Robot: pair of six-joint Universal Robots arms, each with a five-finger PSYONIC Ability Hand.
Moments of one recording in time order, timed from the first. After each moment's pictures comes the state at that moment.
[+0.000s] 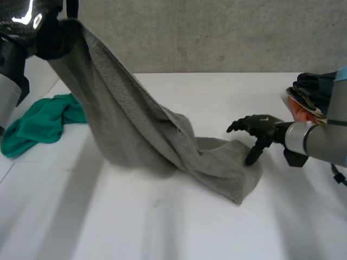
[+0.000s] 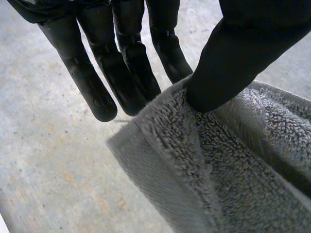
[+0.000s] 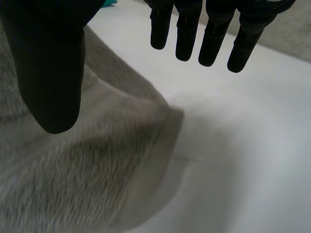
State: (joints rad) left arm 4.32 -1.33 -1.67 3.48 -1.46 3.41; right arm 1.73 -0.83 1.07 0.39 1.03 2.78; left_hand 1.16 1.19 1.19 1.20 0.99; right_hand 0.35 0.36 0.38 0.37 0.21
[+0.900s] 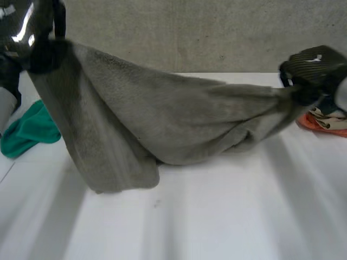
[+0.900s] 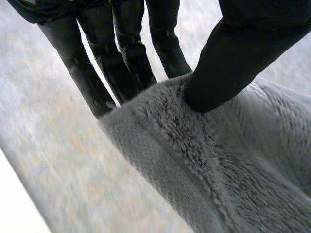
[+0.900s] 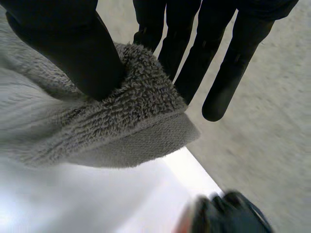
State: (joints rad) left arm 4.41 -1.34 -1.72 3.46 -1.46 3.42; right arm 1.70 -1.33 1.22 0.33 1.21 2.56; left_hand 1.16 1.19 1.19 1.20 0.99; right_hand 1.13 1.18 1.18 1.19 0.98
